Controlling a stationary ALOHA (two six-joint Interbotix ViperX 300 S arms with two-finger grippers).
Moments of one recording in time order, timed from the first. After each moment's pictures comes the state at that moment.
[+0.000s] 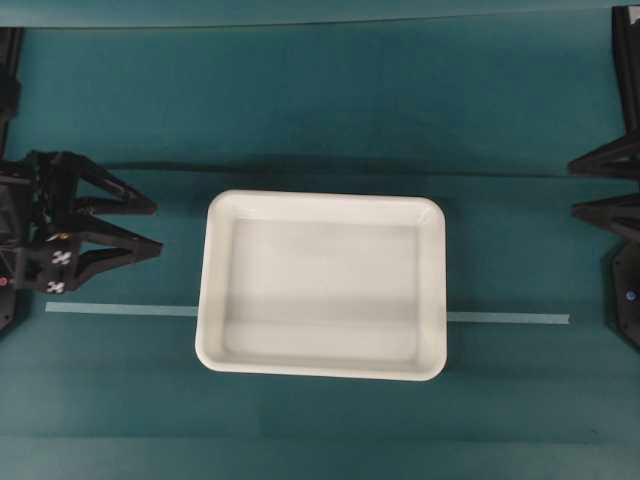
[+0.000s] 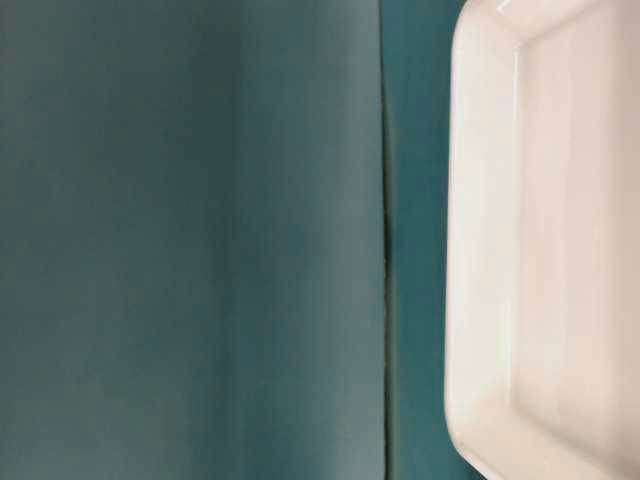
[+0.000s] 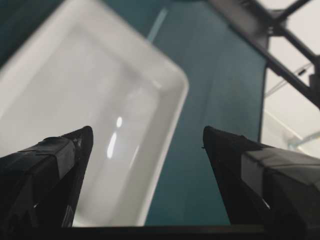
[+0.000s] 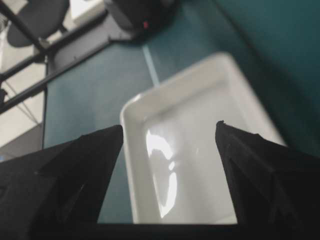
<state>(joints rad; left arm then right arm) 0.03 -0.82 0.97 0.03 0.15 -0.61 -0.21 -1.18 1.03 0.31 0.41 0.11</state>
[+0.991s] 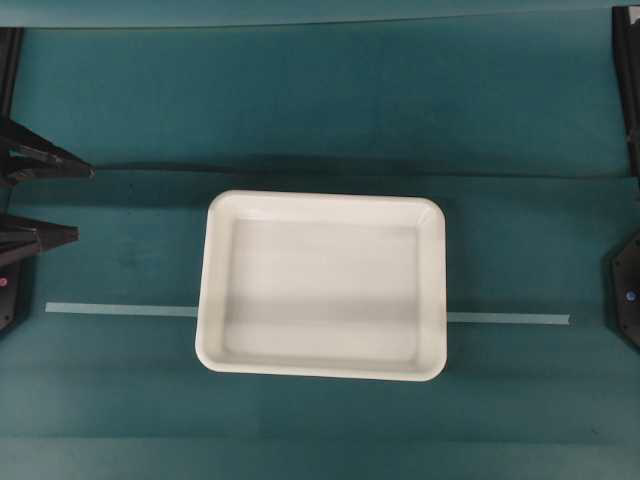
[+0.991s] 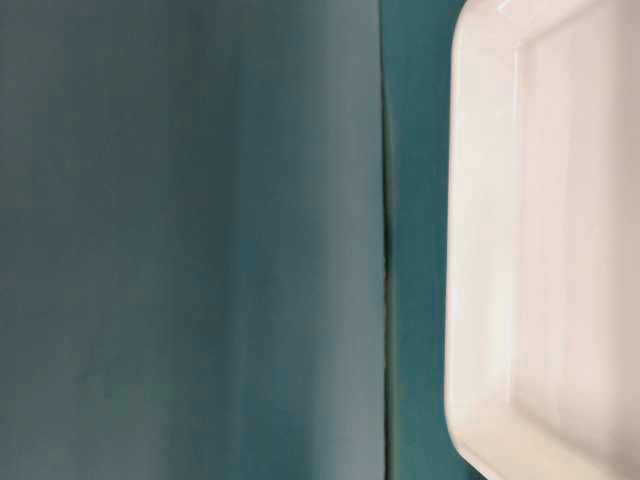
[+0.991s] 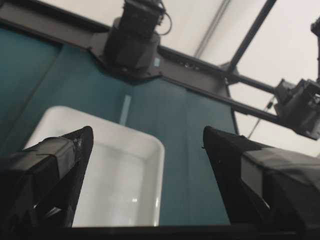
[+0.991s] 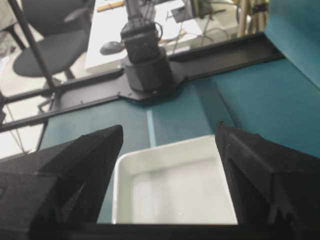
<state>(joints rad) 0.01 -1.07 0.97 0.03 0.14 -0.37 -0.20 -1.29 0.97 0.31 0.37 -0.08</state>
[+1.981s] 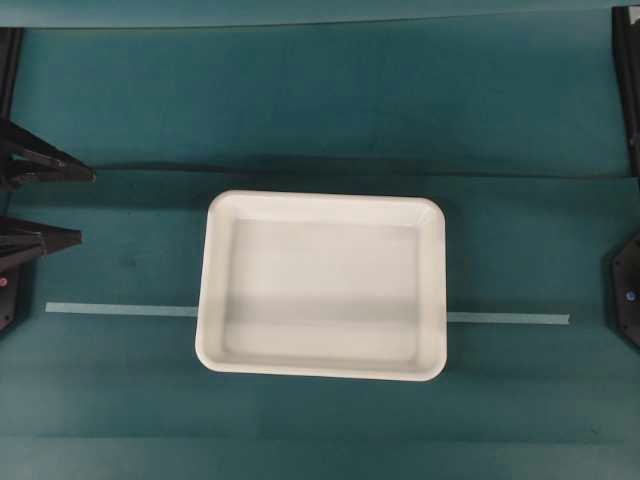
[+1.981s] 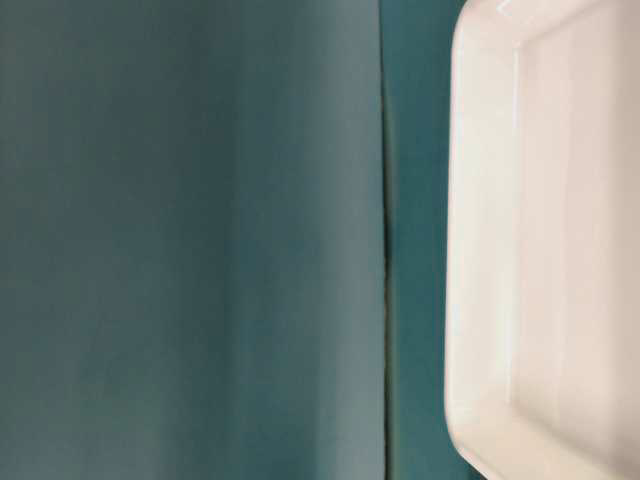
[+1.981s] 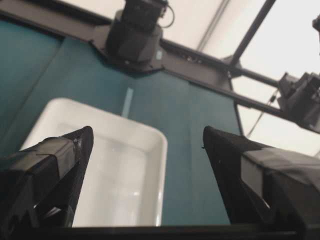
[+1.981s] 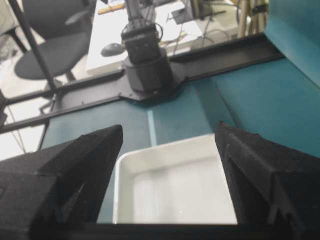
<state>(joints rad) 0.01 -1.07 1.00 0.03 0.14 -0.37 -0.20 -1.33 1.01 0.30 0.37 -0.07</state>
